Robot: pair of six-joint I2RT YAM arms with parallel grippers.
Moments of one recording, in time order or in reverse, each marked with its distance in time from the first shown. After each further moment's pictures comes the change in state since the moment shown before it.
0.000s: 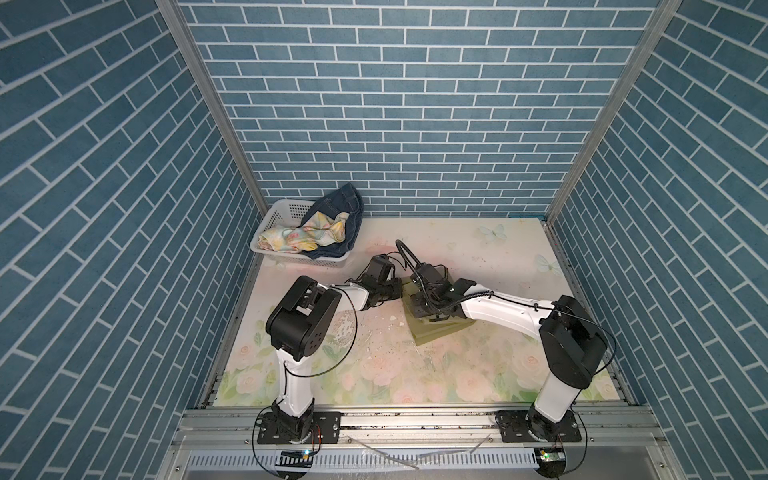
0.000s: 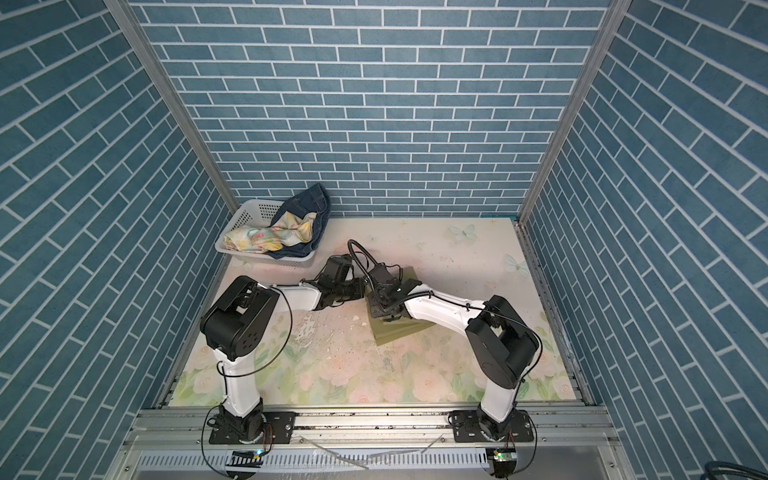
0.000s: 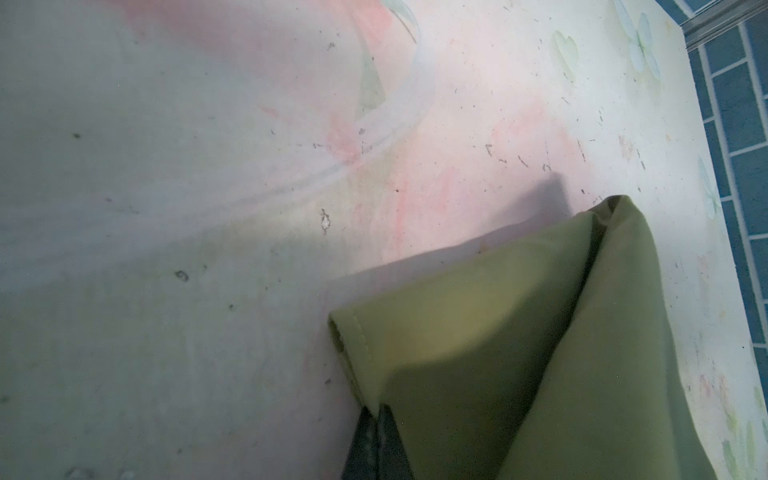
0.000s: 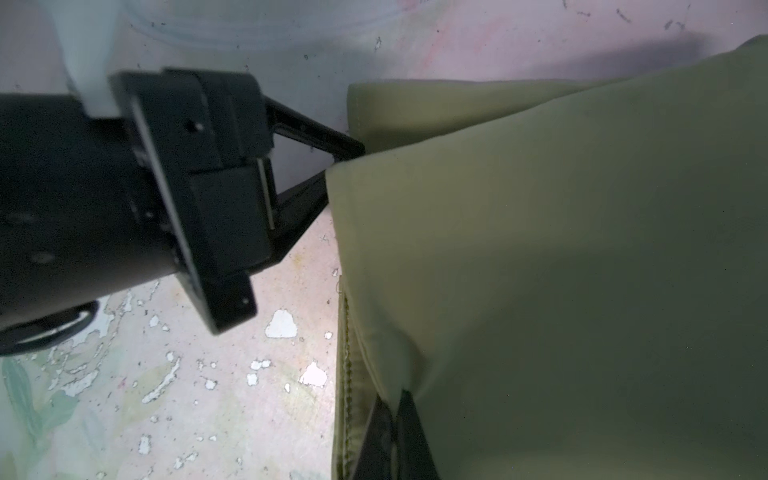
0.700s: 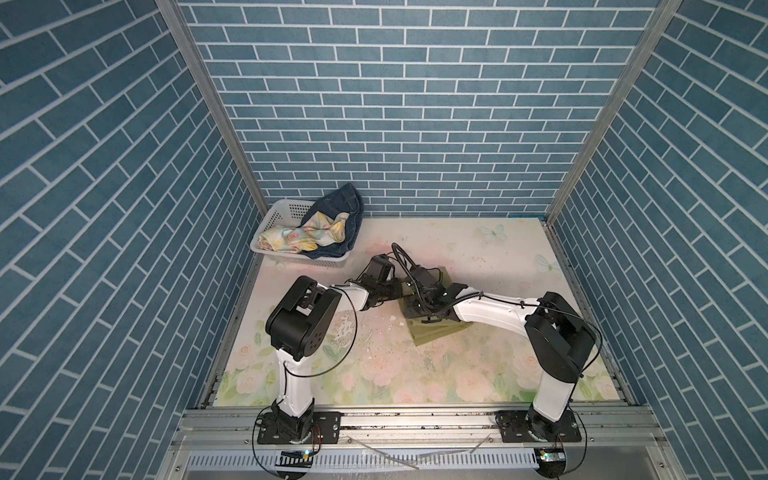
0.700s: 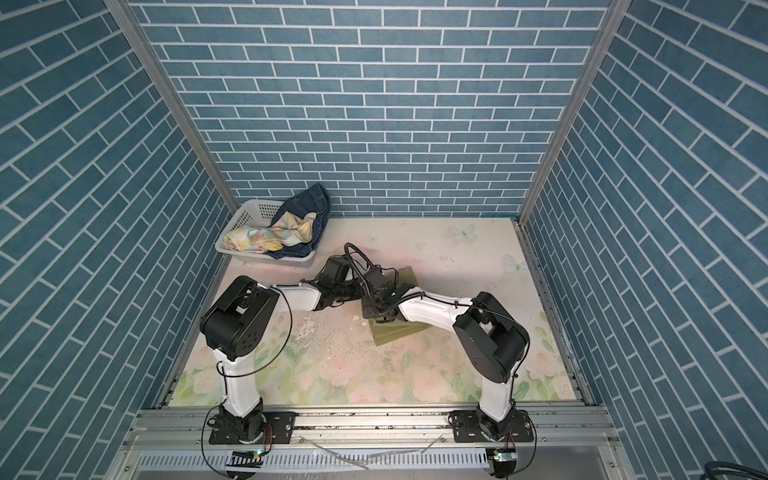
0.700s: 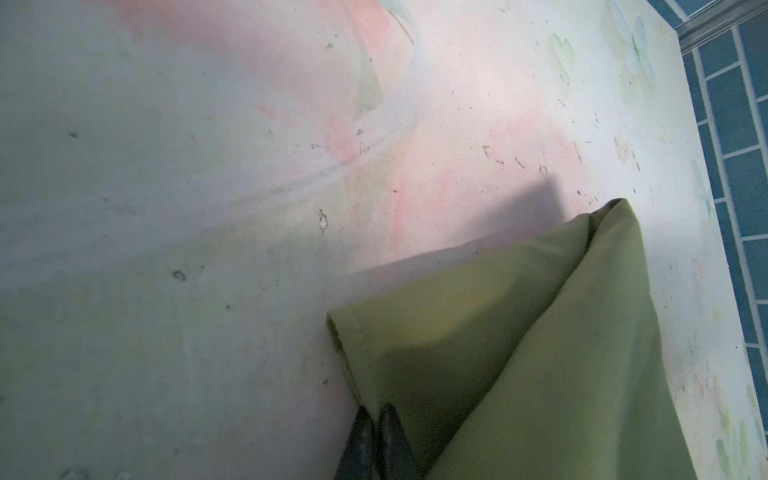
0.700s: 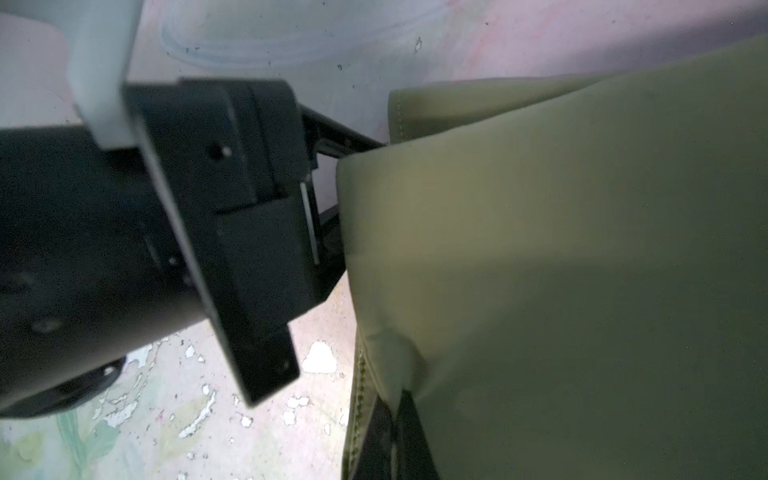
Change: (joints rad) left arm 0.002 -0.003 -0.002 0.001 0.006 -0.007; right arm 0.016 0.066 -0.024 0.144 -0.041 0.079
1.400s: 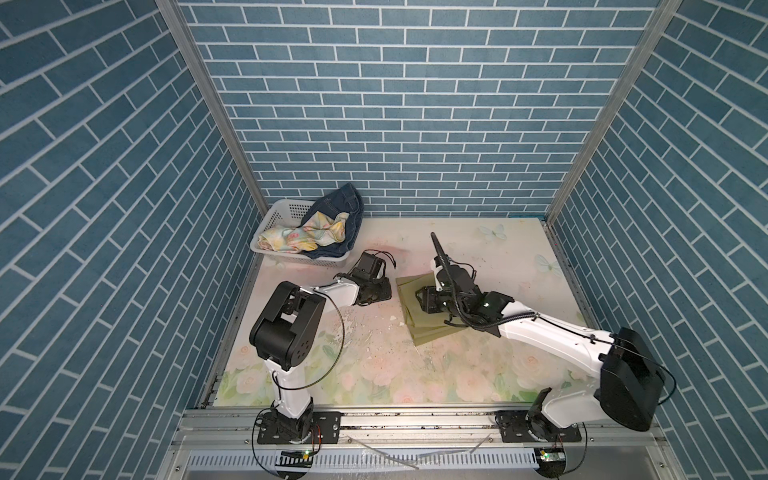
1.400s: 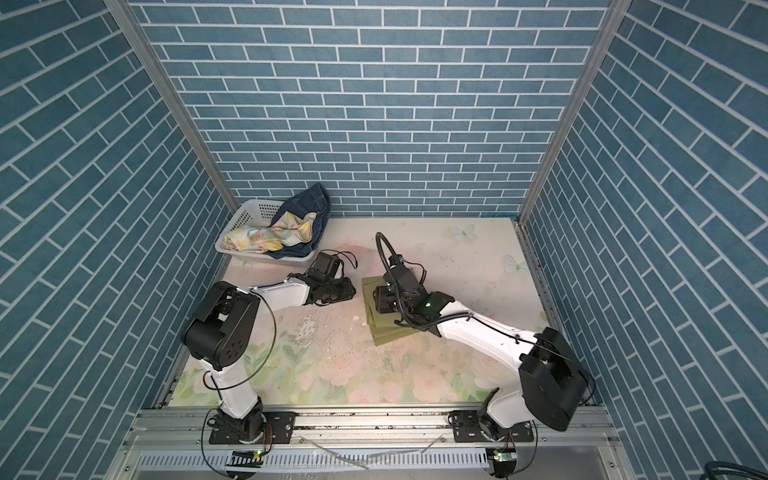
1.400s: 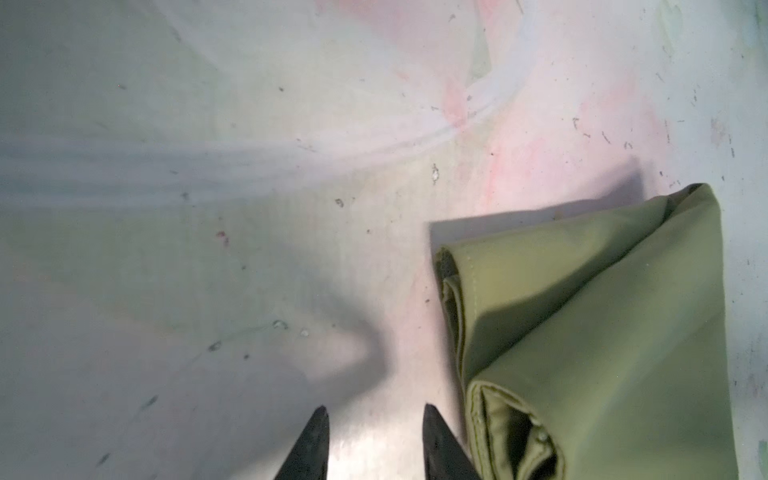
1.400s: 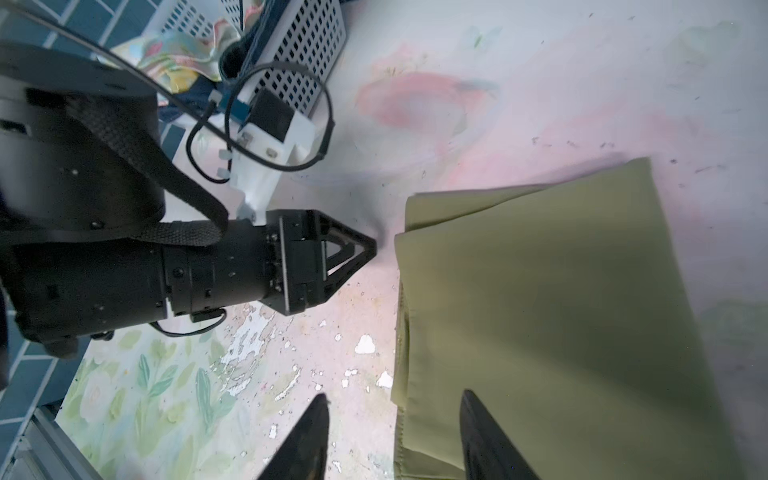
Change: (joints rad) left arm 0.066 -0.138 0.022 -0.317 -0.046 0.029; right arm -0.060 -0.428 -0.219 0.087 0.023 -0.005
